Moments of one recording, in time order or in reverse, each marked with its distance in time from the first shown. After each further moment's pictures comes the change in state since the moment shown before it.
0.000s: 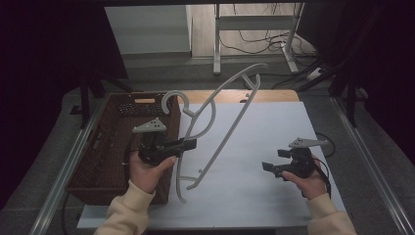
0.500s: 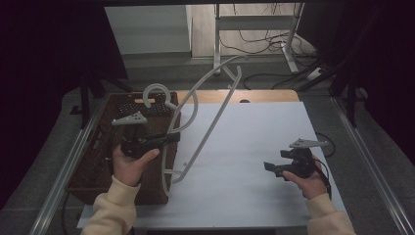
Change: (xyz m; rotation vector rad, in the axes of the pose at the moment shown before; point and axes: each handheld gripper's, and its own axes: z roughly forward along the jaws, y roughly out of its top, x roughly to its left) left arm 0.027 0.004 -0.030 -0.019 0.023 -0.040; right arm -0.009 -0.006 0.003 0.009 -0.048 0.014
